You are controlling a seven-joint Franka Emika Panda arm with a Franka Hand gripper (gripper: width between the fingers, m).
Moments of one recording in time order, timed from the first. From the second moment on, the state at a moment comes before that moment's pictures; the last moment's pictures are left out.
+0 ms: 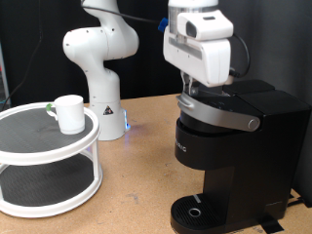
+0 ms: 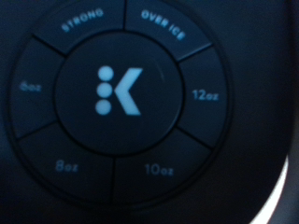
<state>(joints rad) 0.17 -0.13 -0.03 -2.14 0.04 2.05 -0.69</state>
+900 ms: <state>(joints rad) 0.17 -0.12 -0.02 -2.23 0.04 2.18 -0.70</state>
